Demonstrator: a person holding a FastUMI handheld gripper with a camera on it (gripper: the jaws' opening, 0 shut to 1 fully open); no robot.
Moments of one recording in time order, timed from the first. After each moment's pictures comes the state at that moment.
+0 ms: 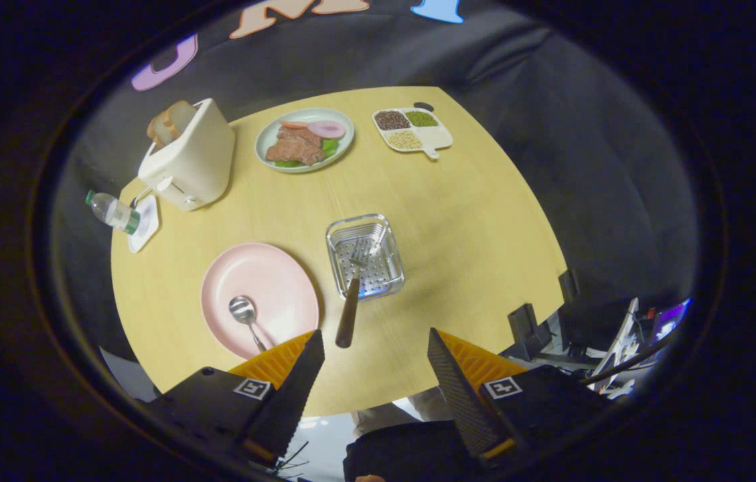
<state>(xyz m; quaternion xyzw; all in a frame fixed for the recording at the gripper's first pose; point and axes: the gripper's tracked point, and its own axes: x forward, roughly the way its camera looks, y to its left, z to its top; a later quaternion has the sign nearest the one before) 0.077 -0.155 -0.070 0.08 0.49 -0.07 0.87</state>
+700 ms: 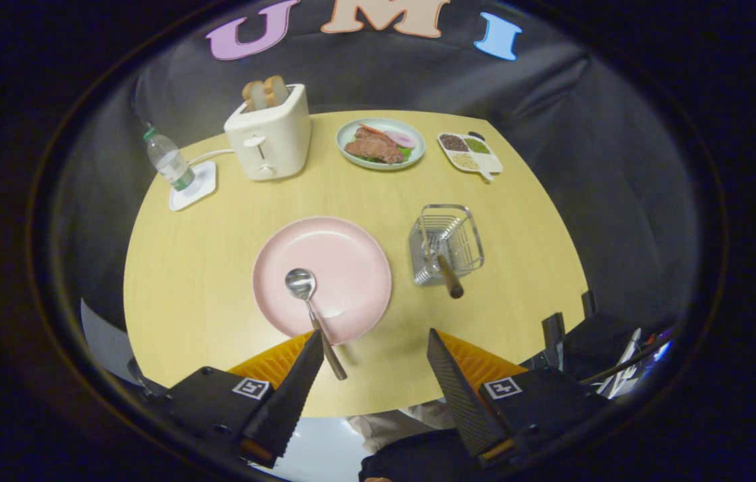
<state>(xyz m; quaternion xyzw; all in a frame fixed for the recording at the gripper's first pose) 0.037 -0.051 -0.087 0.04 0.42 -0.01 0.91</state>
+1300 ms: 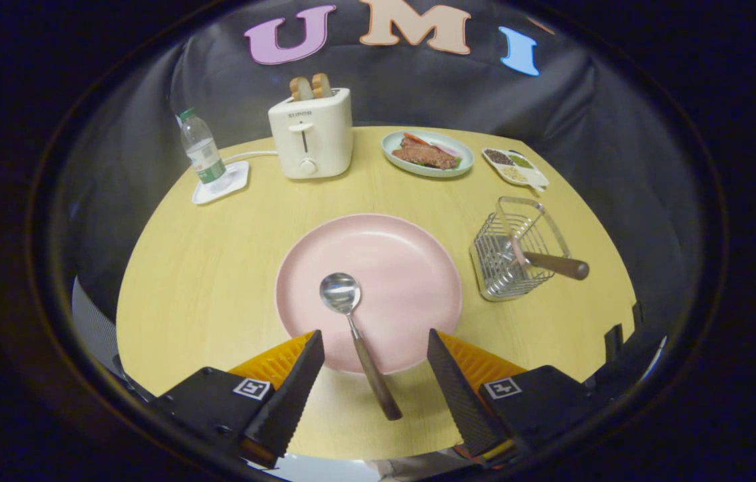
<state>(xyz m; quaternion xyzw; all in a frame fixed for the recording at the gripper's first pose) 0.074 0.008 -0.159 0.05 0.33 0.04 0.94</state>
